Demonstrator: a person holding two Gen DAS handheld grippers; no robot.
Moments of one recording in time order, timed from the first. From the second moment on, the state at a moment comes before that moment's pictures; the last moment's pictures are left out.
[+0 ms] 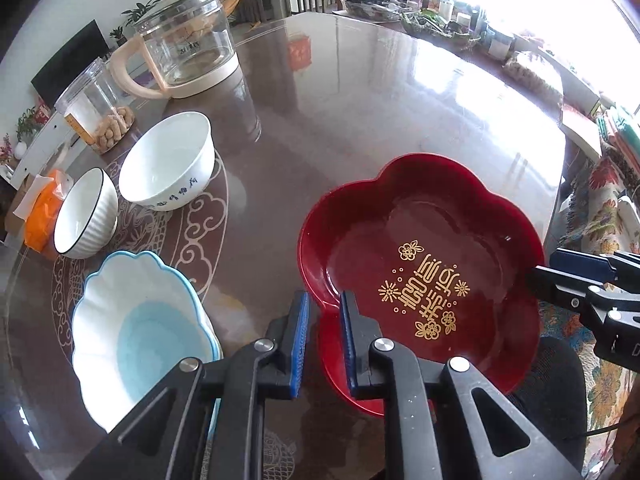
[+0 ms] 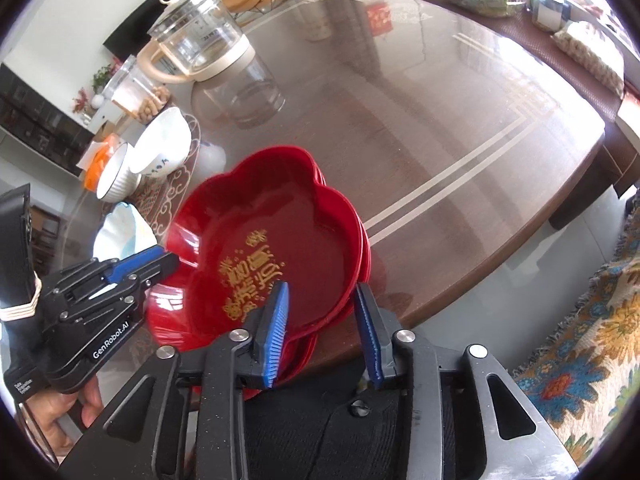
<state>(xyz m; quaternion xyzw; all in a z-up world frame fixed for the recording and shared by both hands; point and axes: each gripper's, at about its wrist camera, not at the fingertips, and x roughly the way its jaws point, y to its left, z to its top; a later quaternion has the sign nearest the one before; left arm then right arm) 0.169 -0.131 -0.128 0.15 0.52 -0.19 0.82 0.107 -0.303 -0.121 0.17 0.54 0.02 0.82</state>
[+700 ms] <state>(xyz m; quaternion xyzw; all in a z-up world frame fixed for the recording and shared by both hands) 0.124 -0.057 -0.059 0.02 0.42 -0.19 0.89 -0.022 -0.278 -0.024 0.12 0.23 -0.10 0.96</state>
